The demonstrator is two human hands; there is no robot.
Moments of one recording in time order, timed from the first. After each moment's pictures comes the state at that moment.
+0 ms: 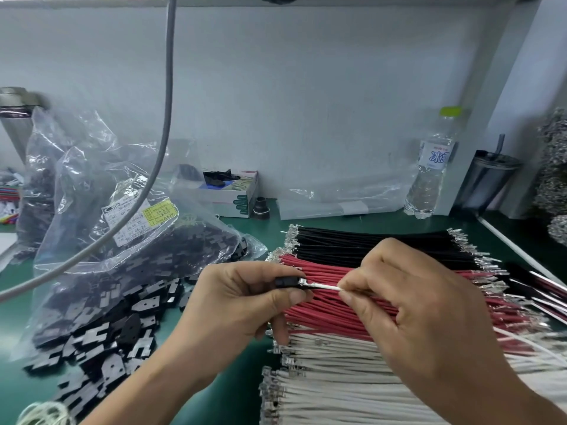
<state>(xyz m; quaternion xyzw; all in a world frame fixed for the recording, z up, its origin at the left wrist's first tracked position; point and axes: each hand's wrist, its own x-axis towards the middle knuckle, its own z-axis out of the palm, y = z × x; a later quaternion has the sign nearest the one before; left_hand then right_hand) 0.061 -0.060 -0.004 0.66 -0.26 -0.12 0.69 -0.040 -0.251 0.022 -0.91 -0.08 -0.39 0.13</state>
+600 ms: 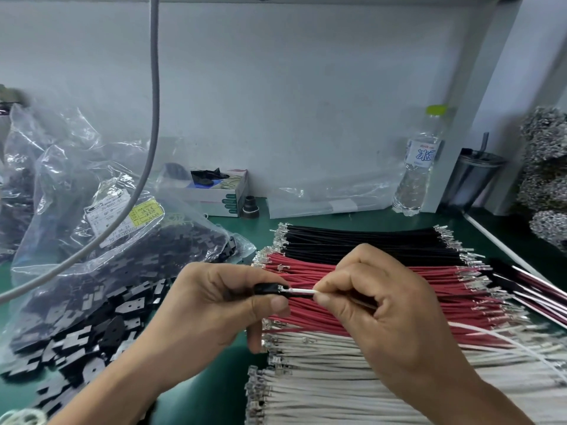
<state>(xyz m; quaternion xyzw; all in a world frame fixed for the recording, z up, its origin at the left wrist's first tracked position) 0.062 -0.049 0.003 0.68 -0.32 -0.11 0.65 -0.032 -0.252 0.009 -0.88 -0.11 -0.35 0.30</state>
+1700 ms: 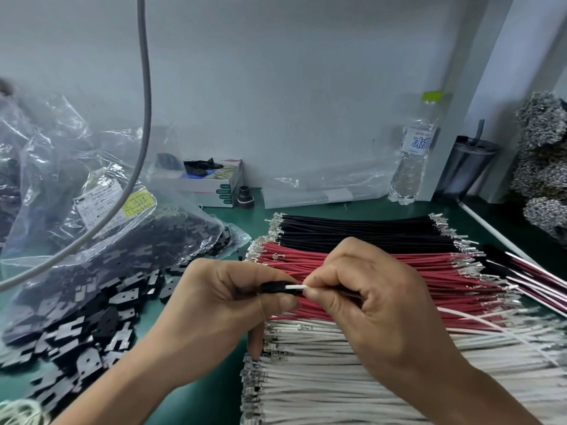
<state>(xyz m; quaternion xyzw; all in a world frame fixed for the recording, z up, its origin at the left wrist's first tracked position) 0.055 -0.059 -0.005 0.69 -0.35 -0.10 0.63 -0.033 -0.248 0.004 -0.89 -0.11 -0.35 0.29</state>
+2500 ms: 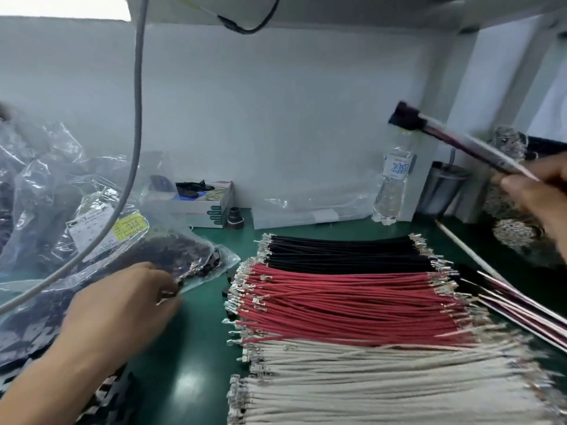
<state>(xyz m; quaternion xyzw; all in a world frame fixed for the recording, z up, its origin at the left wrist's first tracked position) 0.136 0.022 -0.025 0.95 -0.21 0.17 0.13 -0.072 -0.406 0.091 -0.87 0.16 -0.44 0.18</state>
